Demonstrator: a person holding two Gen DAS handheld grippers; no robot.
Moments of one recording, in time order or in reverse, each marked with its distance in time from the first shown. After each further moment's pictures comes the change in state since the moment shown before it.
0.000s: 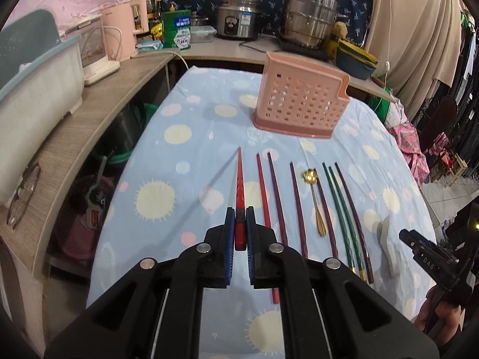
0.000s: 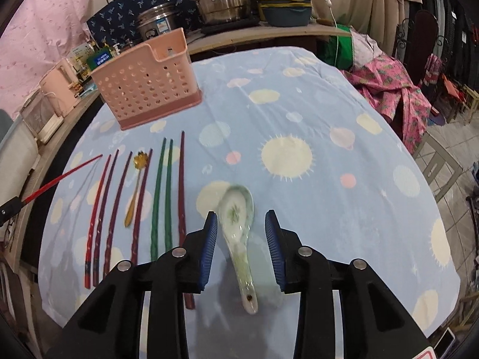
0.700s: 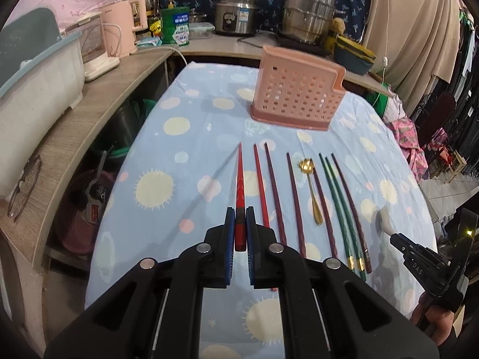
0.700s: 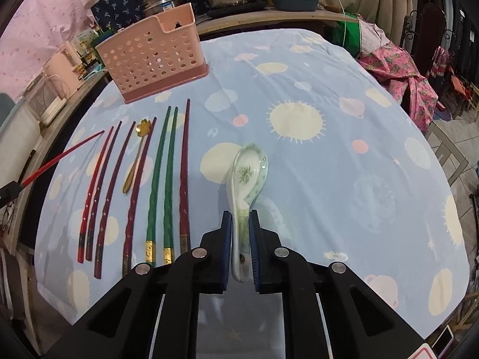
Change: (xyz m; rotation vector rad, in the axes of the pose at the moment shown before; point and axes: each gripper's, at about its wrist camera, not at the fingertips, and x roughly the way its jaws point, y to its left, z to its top) left arm -0.011 -0.003 -0.006 0.004 -0.012 -0.003; right arm -0.002 0.009 -0.014 -0.029 0.014 0.027
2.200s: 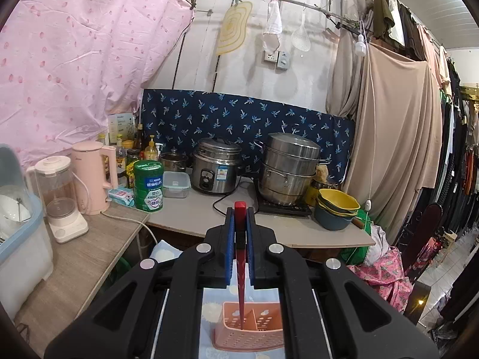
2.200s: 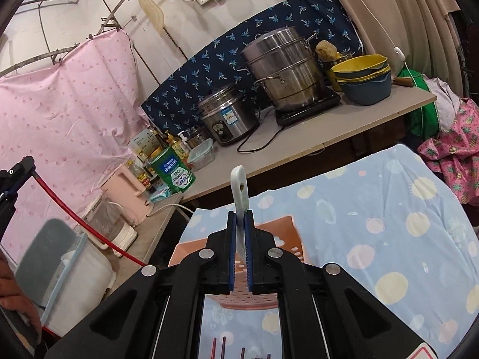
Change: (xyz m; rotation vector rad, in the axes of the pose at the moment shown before) left arm -0.042 -0.042 0.273 -0.038 -0.588 -0.084; right arm 0.027 0.066 0.272 0.114 -0.326 0.391
